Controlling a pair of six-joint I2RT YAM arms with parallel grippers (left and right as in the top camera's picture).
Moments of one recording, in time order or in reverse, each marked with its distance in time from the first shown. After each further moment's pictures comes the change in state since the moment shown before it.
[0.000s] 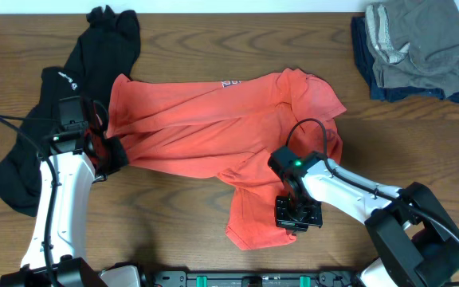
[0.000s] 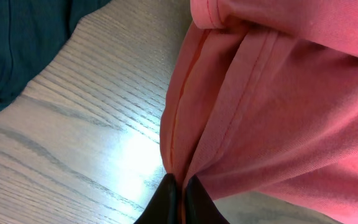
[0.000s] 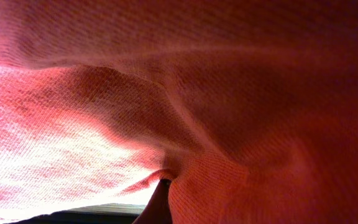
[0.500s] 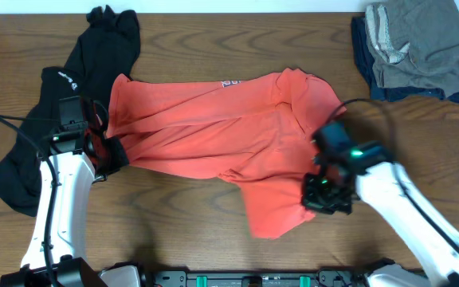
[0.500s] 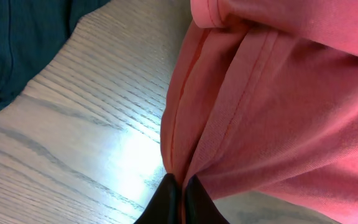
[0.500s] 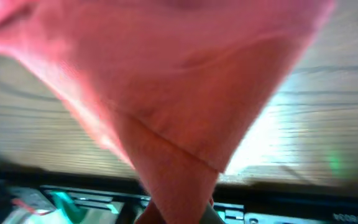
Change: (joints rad) left arm 0.001 0.000 0.000 -0.002 0.000 0.000; right arm -0.267 -0.347 0.093 -0.215 0.007 -0.124
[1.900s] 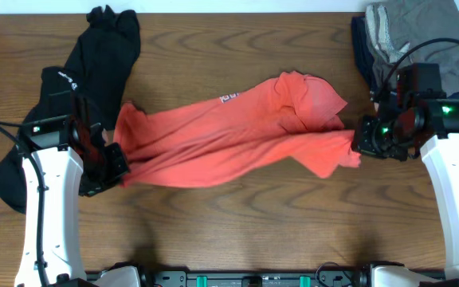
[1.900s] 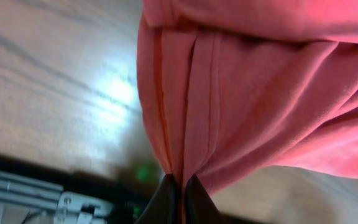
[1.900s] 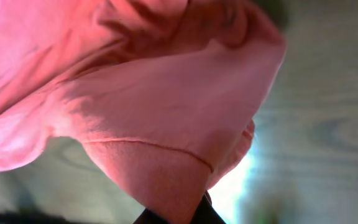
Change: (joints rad) left arm 0.001 -0.022 0.205 -0.473 0.163 -0.011; right arm -0.387 0.066 0.417 -0.136 0.048 -0.372
